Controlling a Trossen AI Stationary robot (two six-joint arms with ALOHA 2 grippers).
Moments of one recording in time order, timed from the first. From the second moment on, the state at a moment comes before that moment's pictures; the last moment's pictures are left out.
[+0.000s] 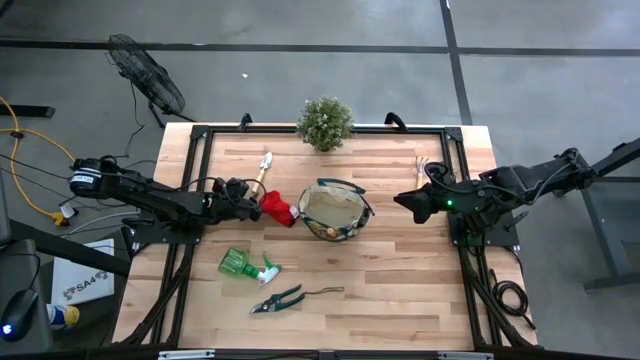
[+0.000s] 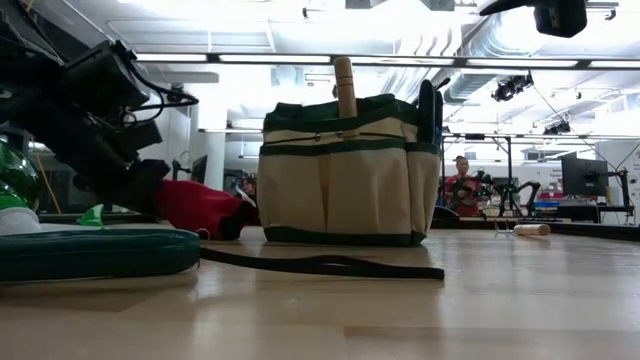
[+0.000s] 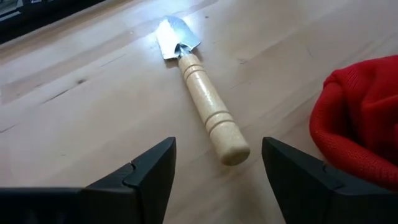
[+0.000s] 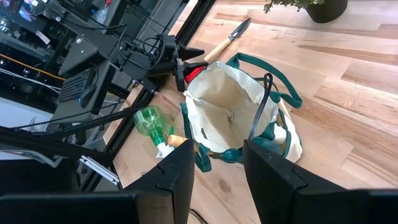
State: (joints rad) left arm -0.01 1.15 0.19 0.04 -0.76 -0.71; right arm 0.33 0.86 0.98 -0.69 0.50 1.18
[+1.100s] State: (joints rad) left arm -0.01 1.23 0.20 0.12 -0.76 -0.72; right arm 0.33 0.86 0.98 -0.69 0.50 1.18
